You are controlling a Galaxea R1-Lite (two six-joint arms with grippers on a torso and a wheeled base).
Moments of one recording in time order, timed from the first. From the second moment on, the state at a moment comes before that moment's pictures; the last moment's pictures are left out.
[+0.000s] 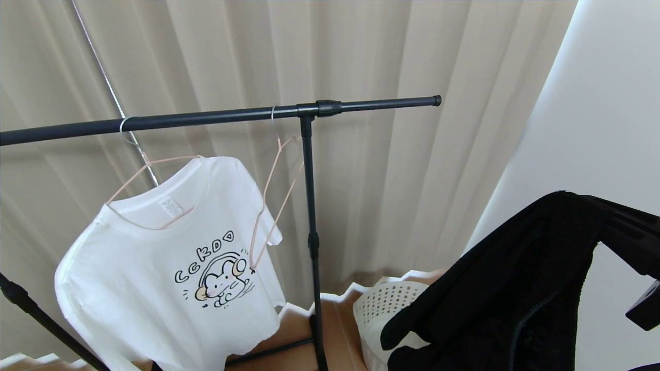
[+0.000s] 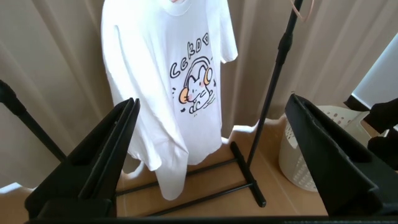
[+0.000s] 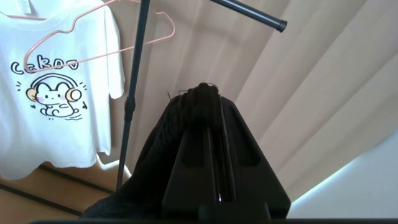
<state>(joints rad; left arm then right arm) 0.00 0.00 -0.03 0.07 -0.02 0.05 0.67 1.00 -0.44 -0.61 -0.21 -0.32</state>
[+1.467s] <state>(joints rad) 0.00 0.00 -0.02 0.07 -0.02 0.05 0.67 1.00 -0.42 -0.61 -0.21 -0.32</state>
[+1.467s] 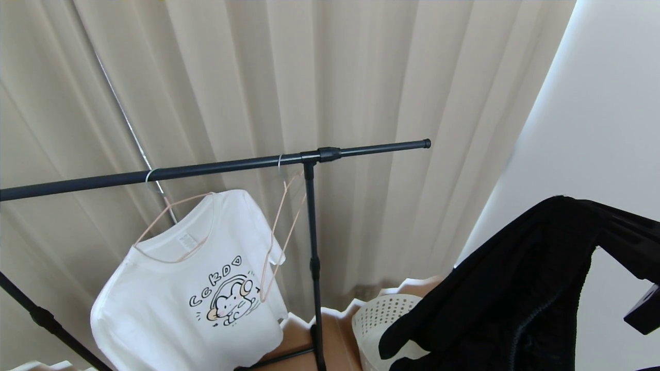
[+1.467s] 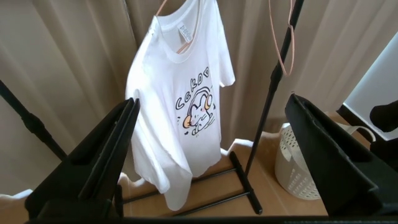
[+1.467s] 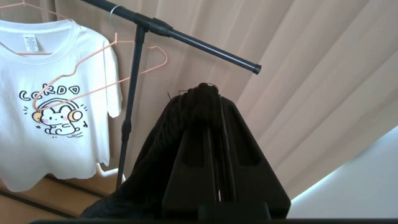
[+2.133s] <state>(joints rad) 0.00 0.00 -0.02 0.07 -0.02 0.05 0.64 0.99 -0.42 -0.62 -0.21 -0.31</state>
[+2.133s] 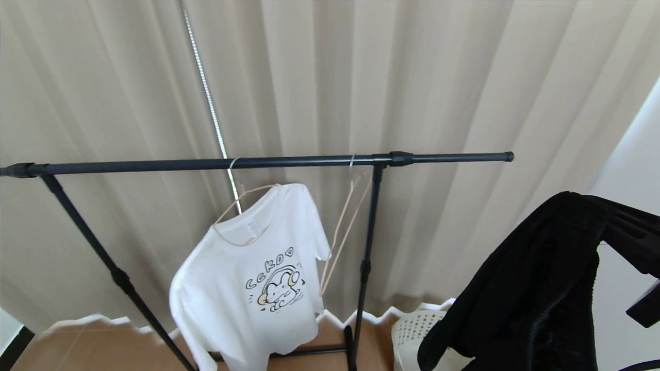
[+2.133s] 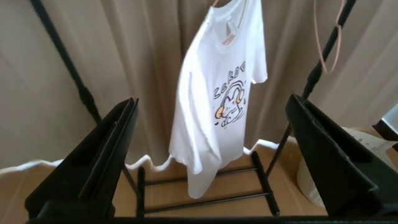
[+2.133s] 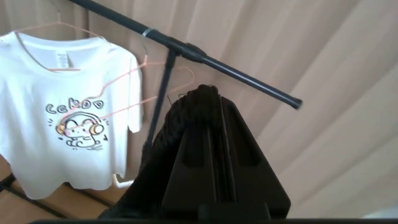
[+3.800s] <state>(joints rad) -0.06 0.37 -0.19 0.08 -0.10 0.08 0.61 1.20 -0.58 -0.40 -0.34 0.05</state>
